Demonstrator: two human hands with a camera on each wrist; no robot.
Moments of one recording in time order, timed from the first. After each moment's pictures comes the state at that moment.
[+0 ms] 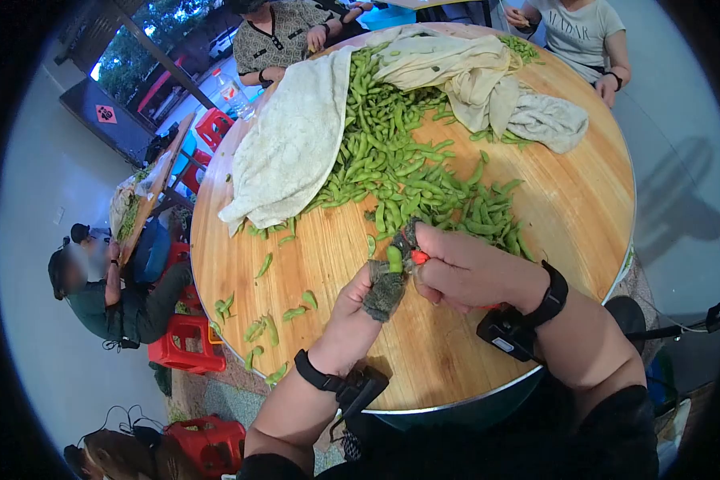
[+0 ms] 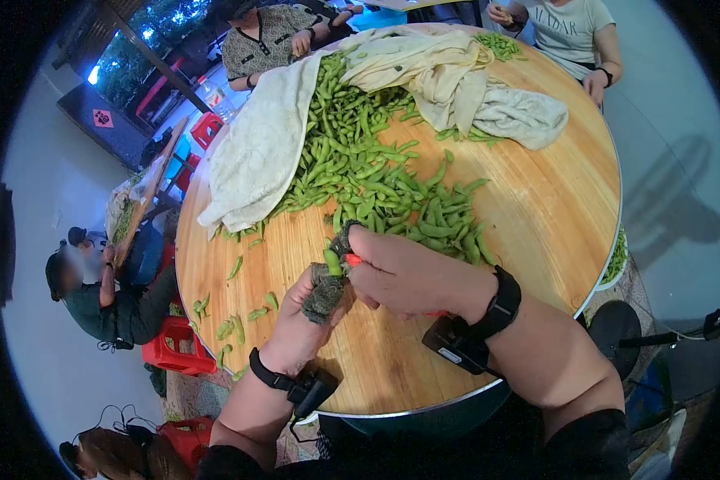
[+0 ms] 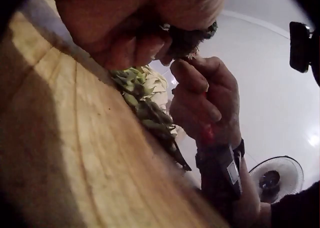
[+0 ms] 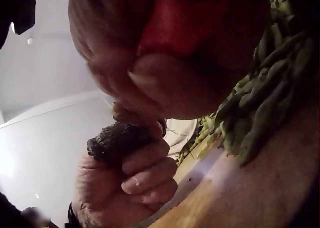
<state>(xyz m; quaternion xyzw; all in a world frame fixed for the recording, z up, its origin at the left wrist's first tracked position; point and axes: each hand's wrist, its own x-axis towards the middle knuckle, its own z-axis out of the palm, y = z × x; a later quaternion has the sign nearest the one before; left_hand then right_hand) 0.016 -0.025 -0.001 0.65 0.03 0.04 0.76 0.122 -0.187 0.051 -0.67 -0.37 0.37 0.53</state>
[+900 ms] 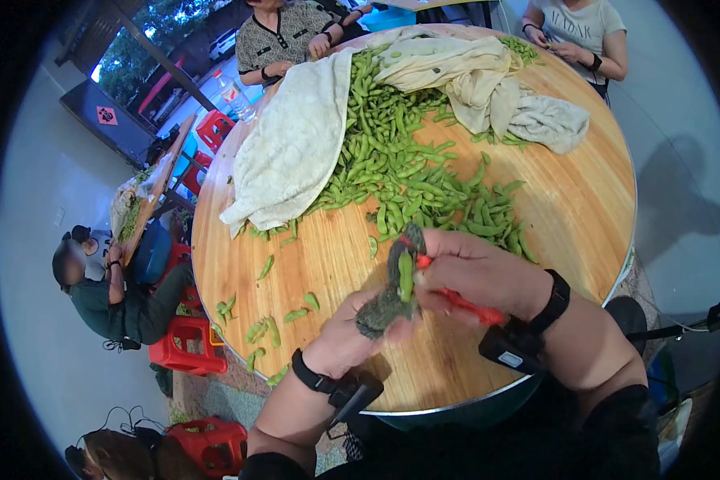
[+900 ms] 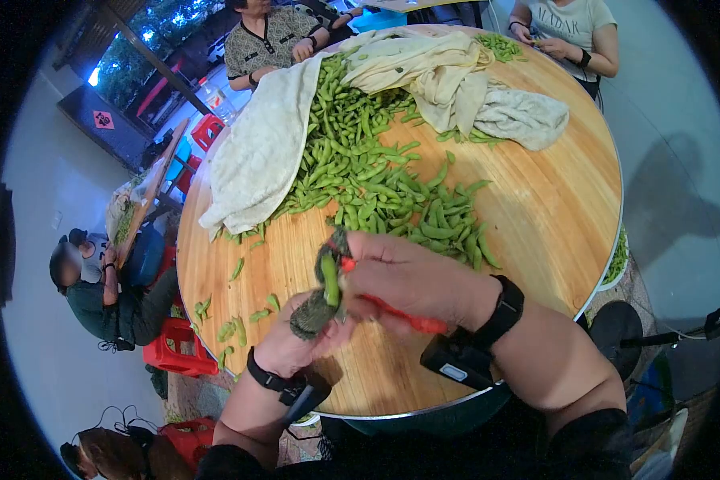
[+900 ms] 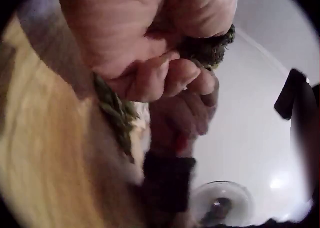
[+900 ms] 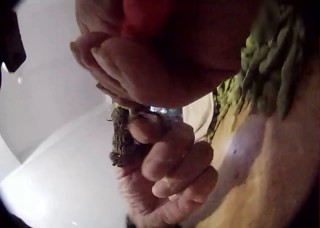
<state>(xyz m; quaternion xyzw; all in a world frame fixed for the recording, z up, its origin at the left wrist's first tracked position) 0.002 -0.013 0.018 0.53 0.07 -0.13 0.83 0.116 -0.191 0.060 -0.48 -0.28 0.52 0.65</state>
